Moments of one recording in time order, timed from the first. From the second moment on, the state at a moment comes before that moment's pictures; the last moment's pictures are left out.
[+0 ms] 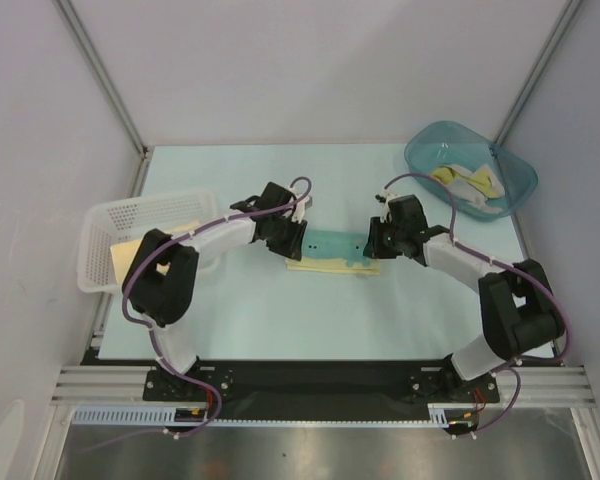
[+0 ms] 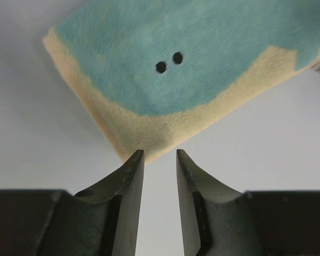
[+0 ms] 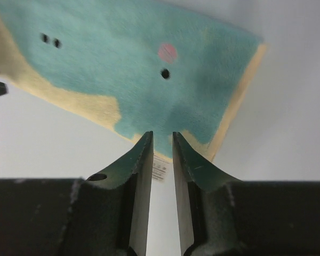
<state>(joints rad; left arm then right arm) -0.55 1.80 1.25 -0.49 0.26 -0.10 0.38 1.51 0.91 -0.20 -0.20 0.32</state>
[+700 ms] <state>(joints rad) -0.41 1.72 1.10 -0.39 0.32 -0.36 0.36 1.47 0.84 -0.31 -0.09 0.45</state>
